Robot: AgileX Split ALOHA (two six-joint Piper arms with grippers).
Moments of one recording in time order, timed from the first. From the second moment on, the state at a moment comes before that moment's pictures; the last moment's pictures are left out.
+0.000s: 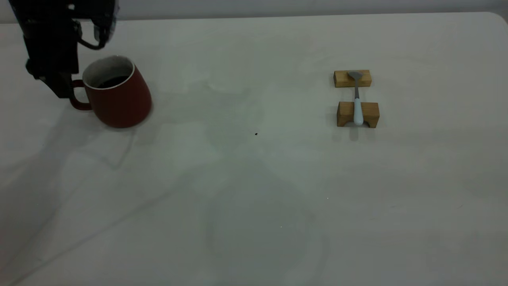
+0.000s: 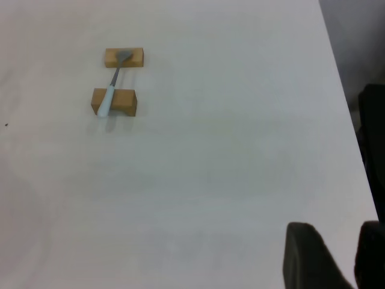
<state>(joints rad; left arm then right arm) -0.07 2.34 -1.56 0.19 0.71 1.20 -0.04 0.02 -0.47 0.01 1.14 -0.04</state>
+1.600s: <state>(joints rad) -0.40 2.40 -1.57 0.20 0.66 1.00 -0.04 0.02 -0.47 0.01 1.14 -0.04</state>
